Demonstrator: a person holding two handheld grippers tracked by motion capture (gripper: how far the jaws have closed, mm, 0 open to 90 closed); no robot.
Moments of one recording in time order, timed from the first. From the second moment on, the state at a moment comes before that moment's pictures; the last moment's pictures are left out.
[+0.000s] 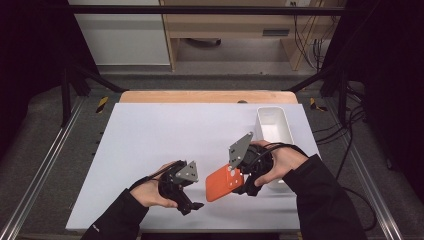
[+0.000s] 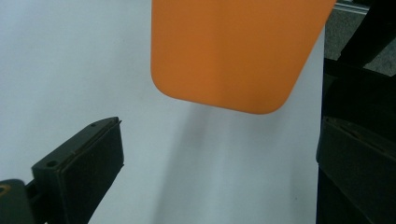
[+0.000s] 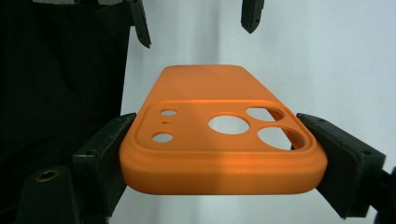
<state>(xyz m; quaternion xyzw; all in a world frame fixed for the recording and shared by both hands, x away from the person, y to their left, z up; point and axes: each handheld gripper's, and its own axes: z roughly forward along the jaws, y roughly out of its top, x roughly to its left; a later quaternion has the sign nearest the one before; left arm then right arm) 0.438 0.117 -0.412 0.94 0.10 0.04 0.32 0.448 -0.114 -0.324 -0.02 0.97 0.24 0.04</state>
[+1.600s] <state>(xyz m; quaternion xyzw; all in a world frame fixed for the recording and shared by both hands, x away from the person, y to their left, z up) 0.444 0.075 -0.416 0.96 0.05 0.04 0.27 0.447 -0.061 -0.321 -0.04 0.99 0.15 0.03</state>
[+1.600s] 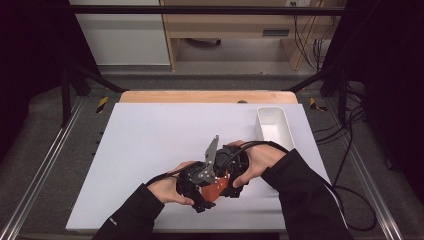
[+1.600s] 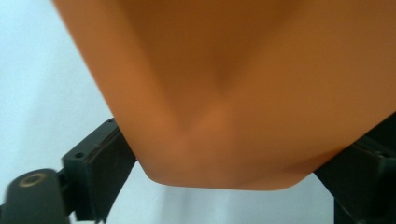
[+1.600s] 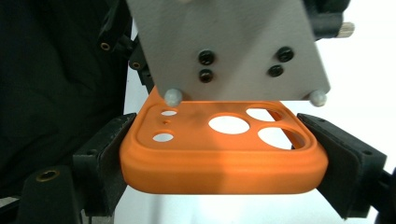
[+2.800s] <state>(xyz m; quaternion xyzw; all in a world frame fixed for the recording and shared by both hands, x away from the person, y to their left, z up) 0.447 0.091 -0.421 0.94 0.06 0.05 0.32 0.443 -0.075 -0.305 -0.02 0.97 0.22 0.07</state>
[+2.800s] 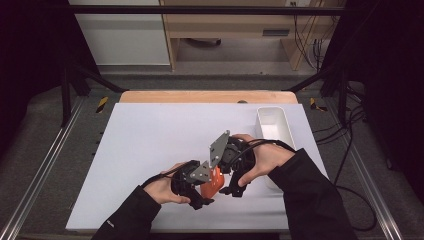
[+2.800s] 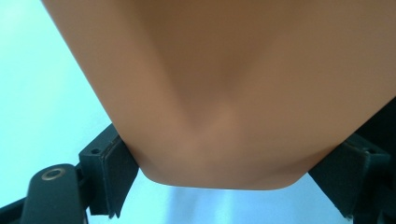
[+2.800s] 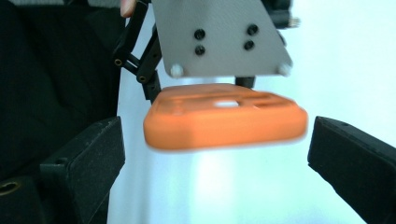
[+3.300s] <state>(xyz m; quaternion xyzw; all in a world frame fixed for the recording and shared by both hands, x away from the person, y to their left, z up) 0.448 0.110 -0.426 0.93 0.08 0.04 0.35 0.449 -0.118 -0.307 0.03 0.94 0.32 0.10</state>
